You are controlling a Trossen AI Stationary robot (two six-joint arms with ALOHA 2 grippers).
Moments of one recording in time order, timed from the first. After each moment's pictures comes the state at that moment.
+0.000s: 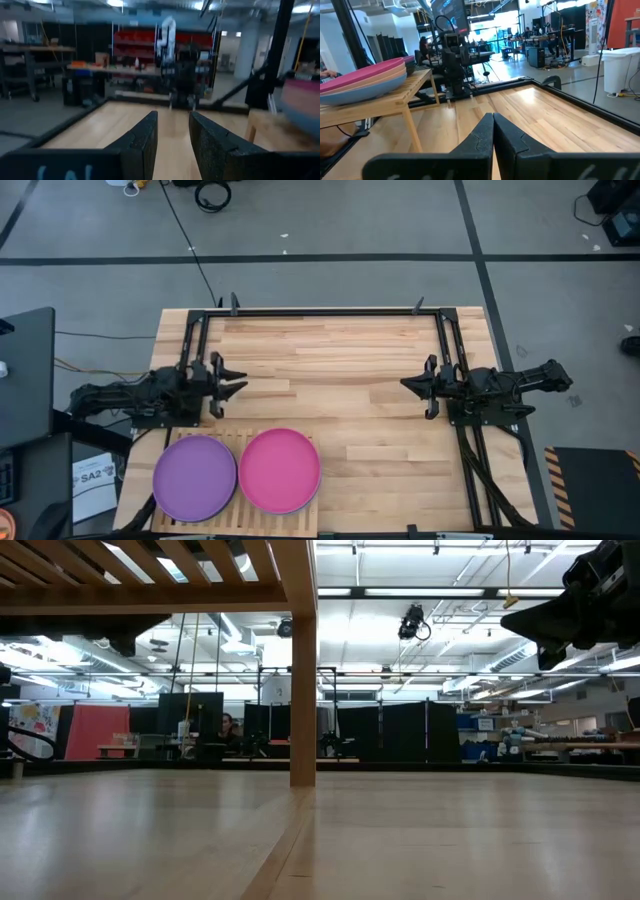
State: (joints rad) left arm 0.04 0.03 0.01 0.19 -0.12 -0.06; right arm 0.20 0.00 0.01 0.07 0.37 0.13
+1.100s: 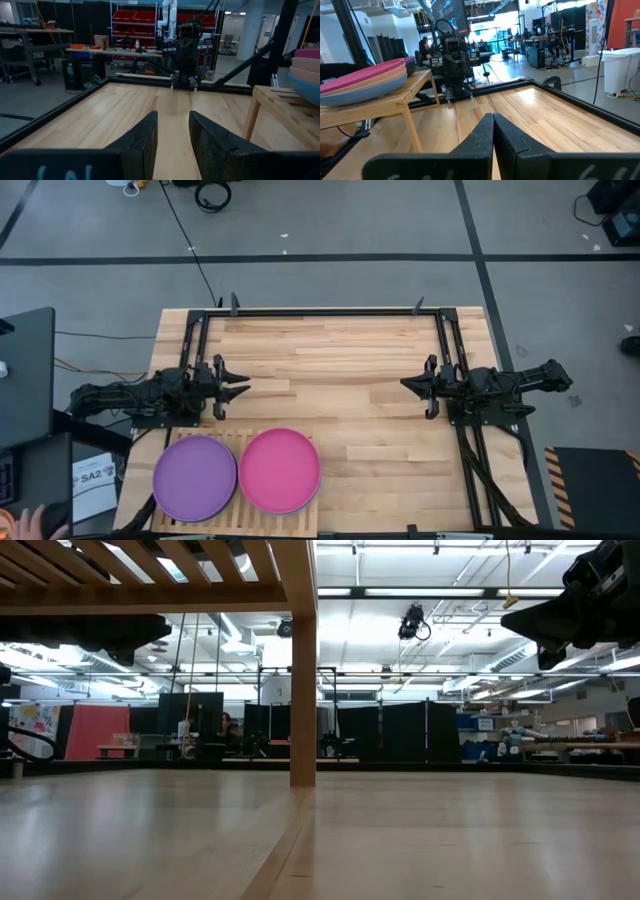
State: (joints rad) left arm 0.04 0.03 0.01 0.07 -0.12 -0.06; right arm 0.20 0.00 0.01 0.08 0.37 0.13
